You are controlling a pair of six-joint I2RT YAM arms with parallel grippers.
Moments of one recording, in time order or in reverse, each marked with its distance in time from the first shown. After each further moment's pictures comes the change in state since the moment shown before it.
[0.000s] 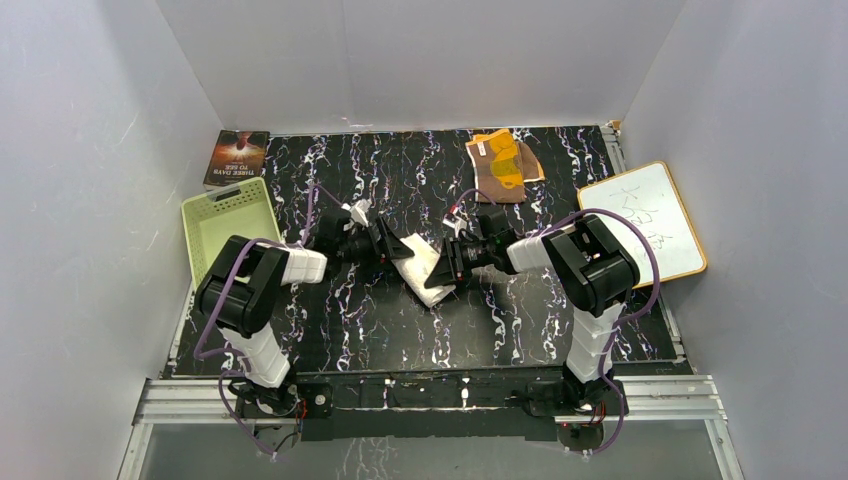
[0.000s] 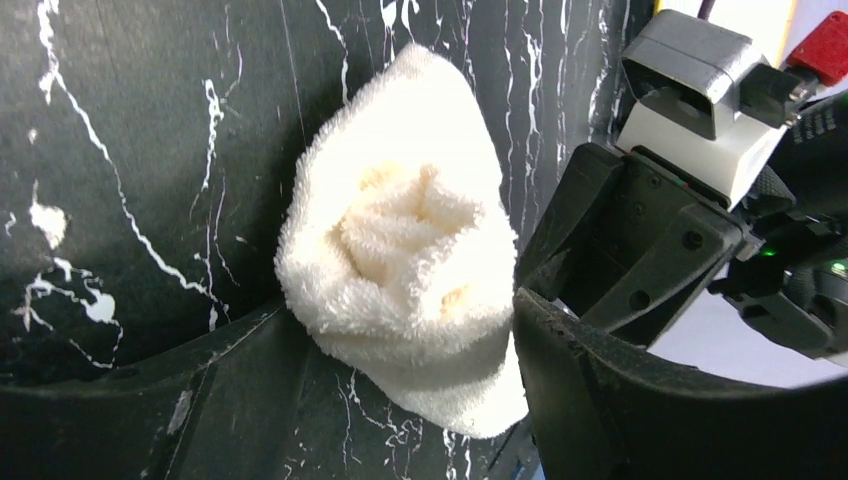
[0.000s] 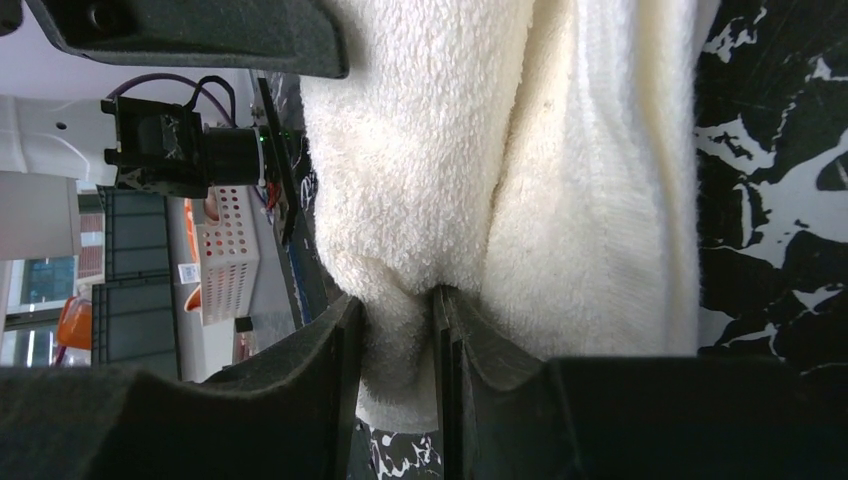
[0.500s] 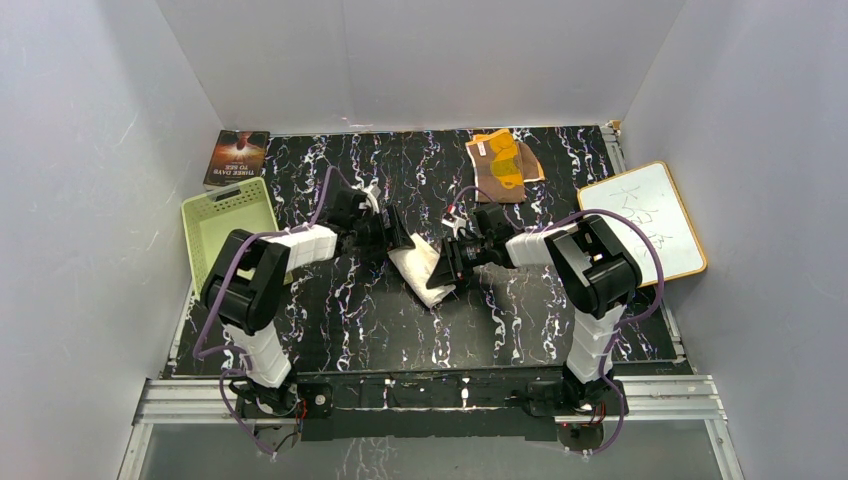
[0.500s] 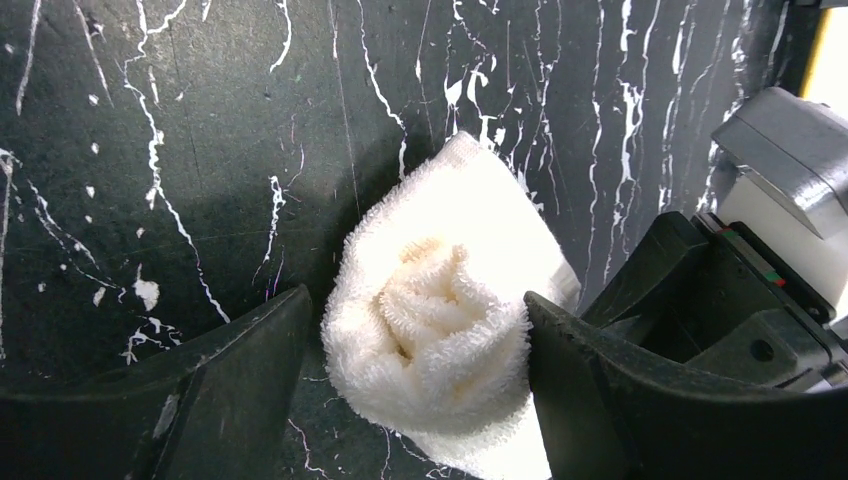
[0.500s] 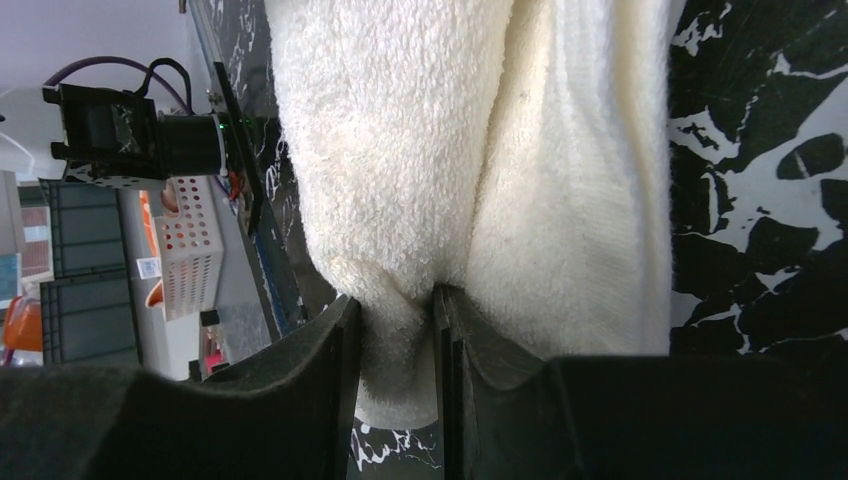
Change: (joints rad) left arm -0.046 0.023 0.258 -0.417 -0.217 0.191; right arm 0.003 -0.014 0.058 -0.187 0.049 -0.134
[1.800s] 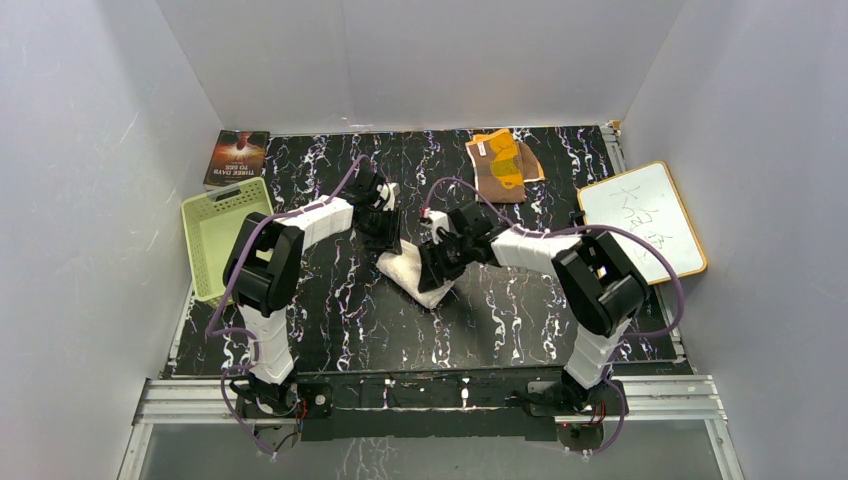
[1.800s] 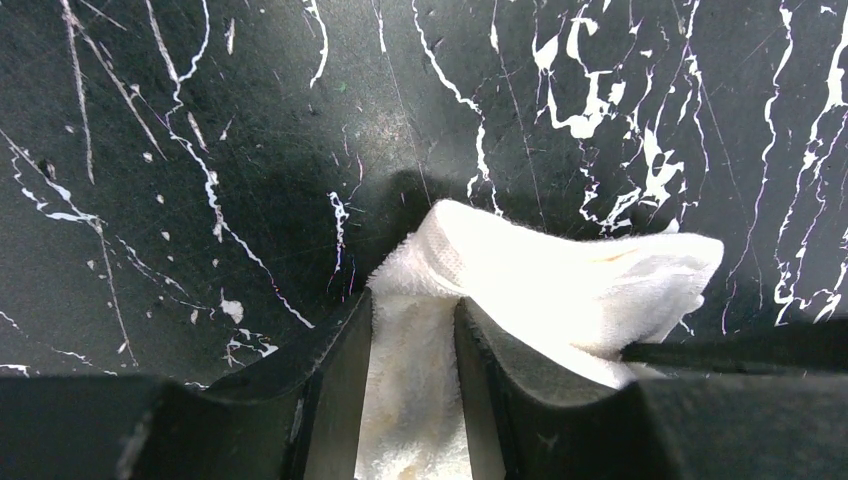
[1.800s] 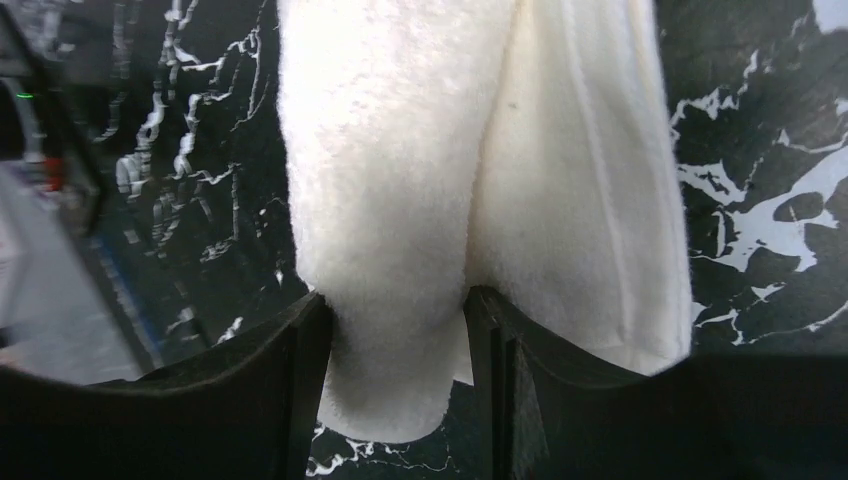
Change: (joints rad) left arm -0.039 0.169 0.356 -0.522 -0.113 0.359; right arm 0.124 -0.087 0.121 -0.291 0.286 -0.213
